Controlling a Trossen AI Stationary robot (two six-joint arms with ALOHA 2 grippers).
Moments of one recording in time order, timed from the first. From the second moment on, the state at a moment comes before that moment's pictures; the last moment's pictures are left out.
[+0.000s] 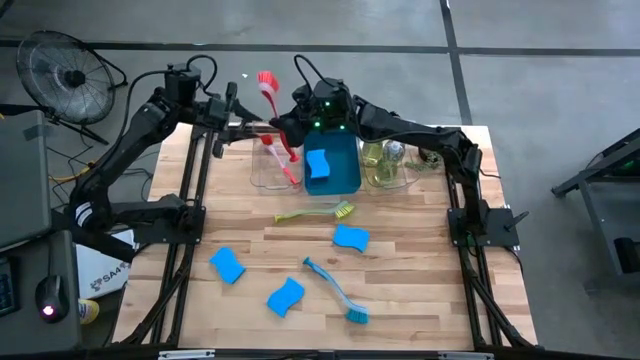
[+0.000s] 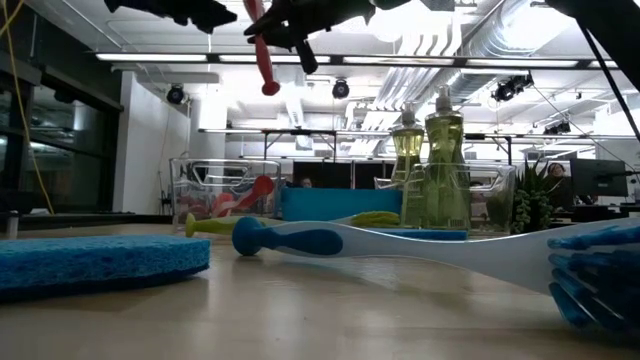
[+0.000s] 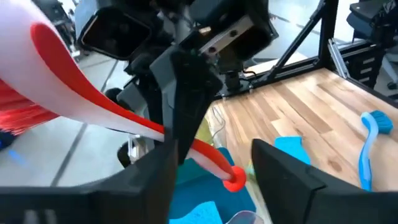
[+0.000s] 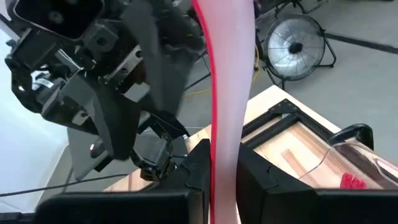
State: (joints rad) left arm 0.95 1.05 1.19 -0.54 0.97 0.67; right arm -0.35 2.02 1.99 -0.18 -0.22 0.47
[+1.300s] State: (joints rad) left arm 0.88 1.19 1.19 -0.23 1.02 0.23; right arm -0.34 2.02 1.99 0.07 -0.18 0.30
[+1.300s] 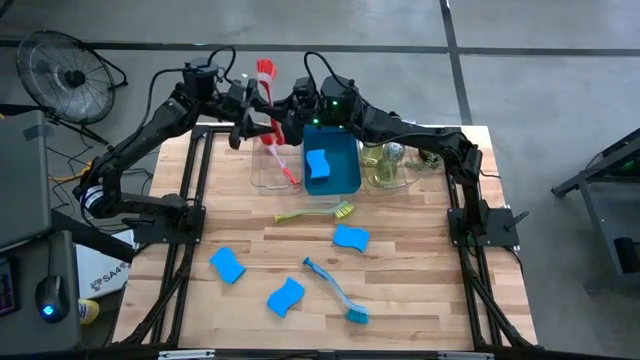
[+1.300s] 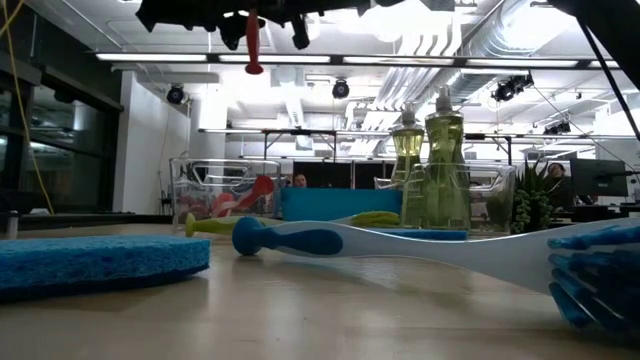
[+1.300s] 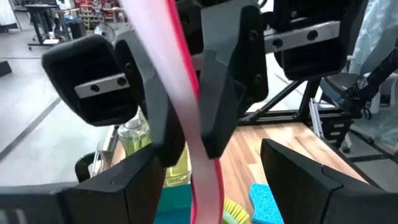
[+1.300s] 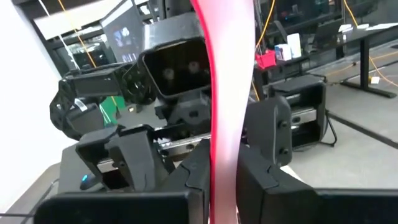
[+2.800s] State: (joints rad) left arm 0.88 1.19 1.19 -0.25 1.02 0.23; right arm -0.36 2.01 1.99 0.08 -0.26 0.45
